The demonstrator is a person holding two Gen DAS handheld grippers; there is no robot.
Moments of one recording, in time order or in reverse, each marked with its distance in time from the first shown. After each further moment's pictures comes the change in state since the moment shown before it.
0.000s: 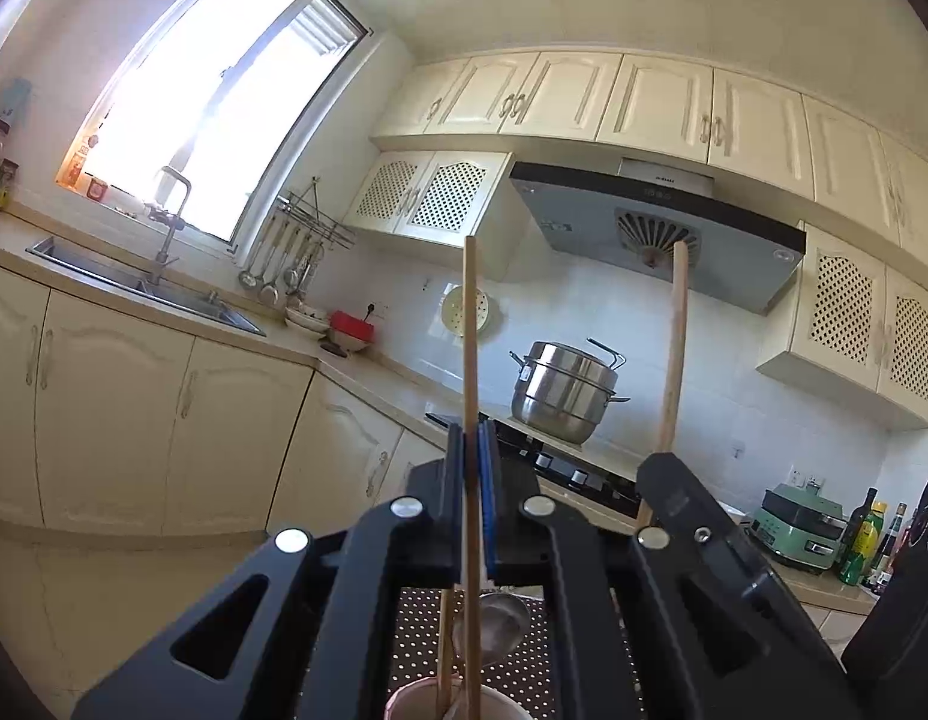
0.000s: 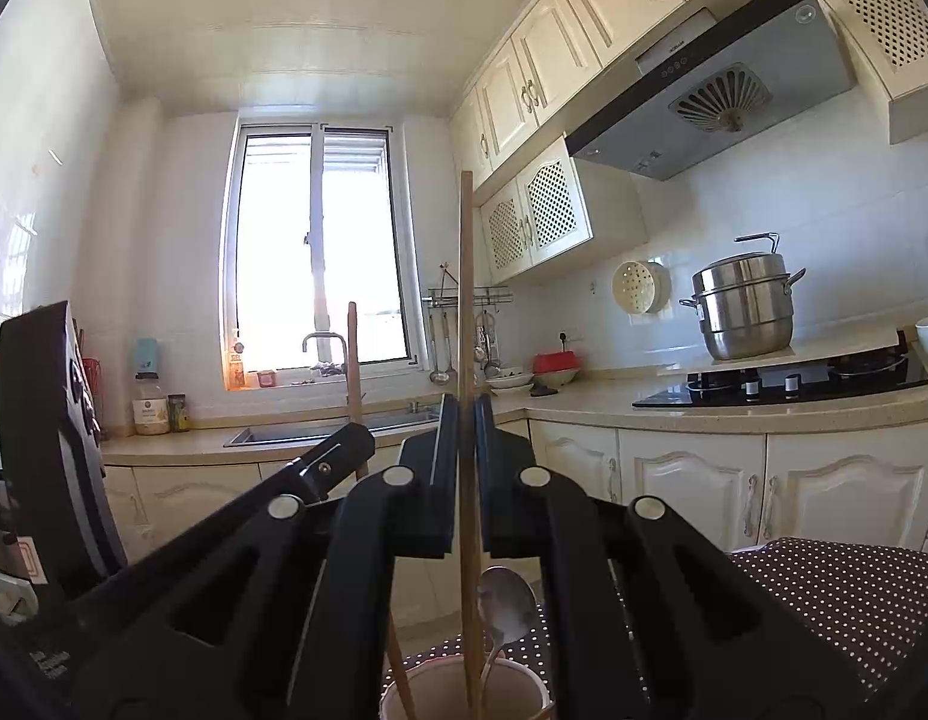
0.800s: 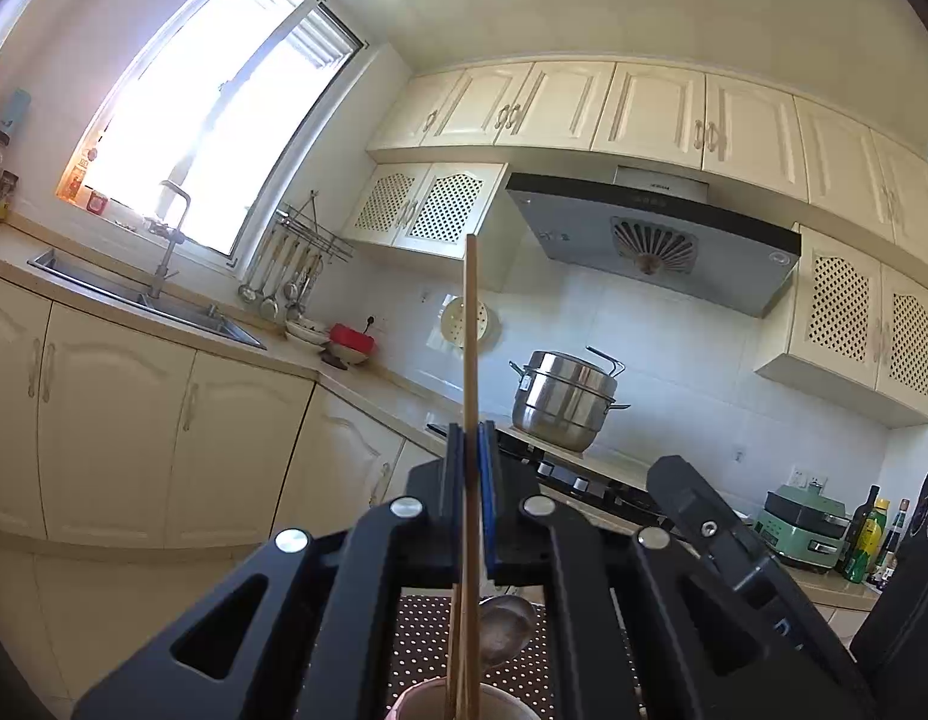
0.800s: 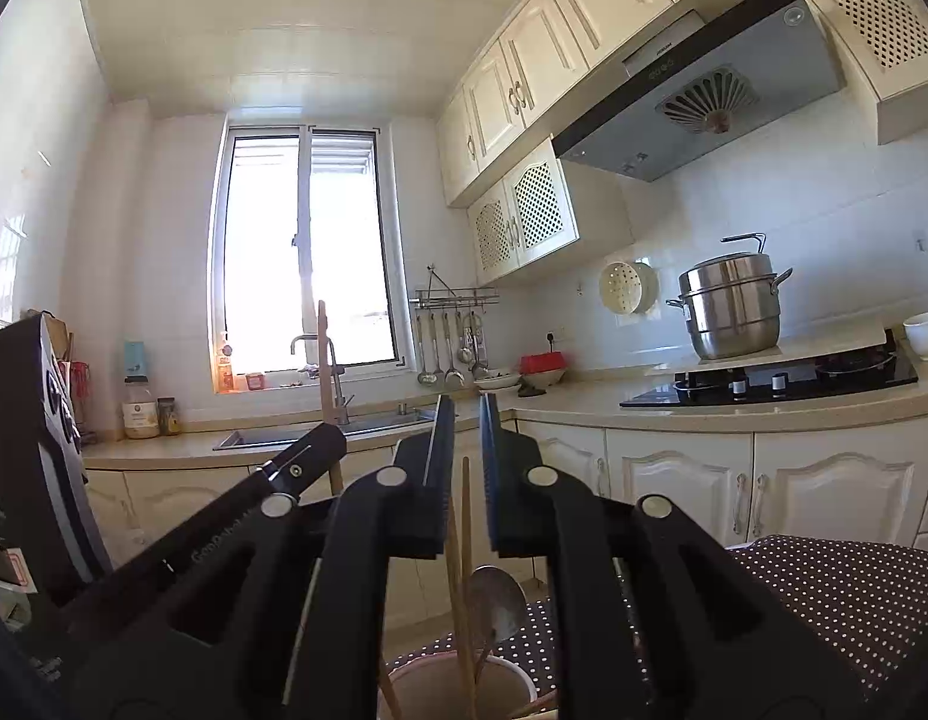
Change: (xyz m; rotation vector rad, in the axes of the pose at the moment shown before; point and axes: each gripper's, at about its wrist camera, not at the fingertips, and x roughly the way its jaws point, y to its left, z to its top) left arm -0.007 -0.003 -0.001 0.022 -0.024 0.000; right arm -0.006 -0.001 0.001 0.009 -0.007 -0.035
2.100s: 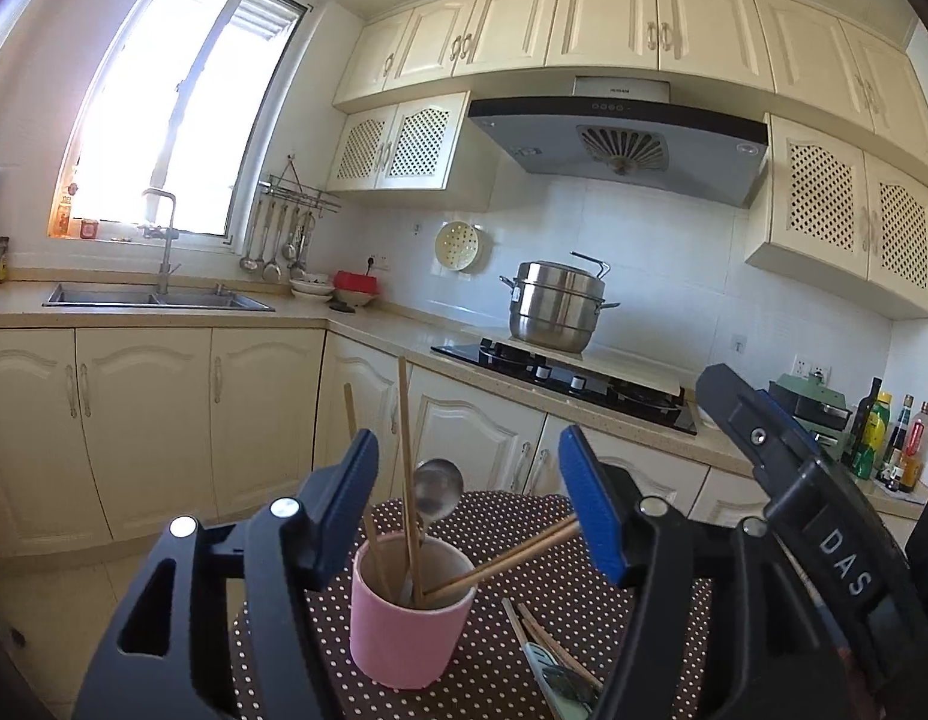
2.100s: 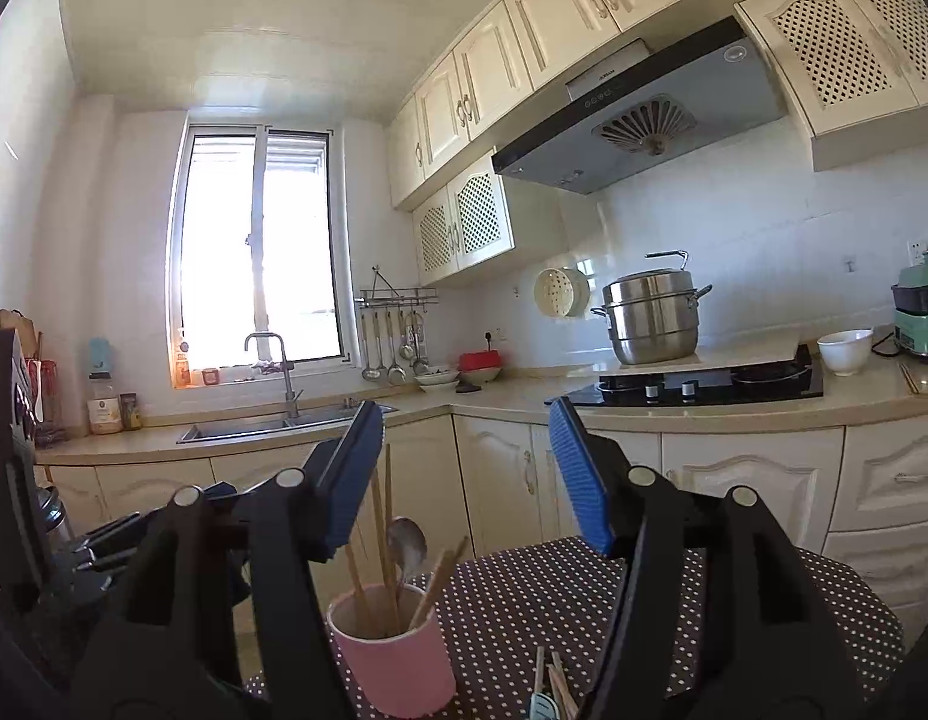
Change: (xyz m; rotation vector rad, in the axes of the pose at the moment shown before) left arm -0.080 -0.073 -0.004 0.168 0.225 0.047; right arm -0.106 -0.029 0.039 -0.017 0.037 -0.151
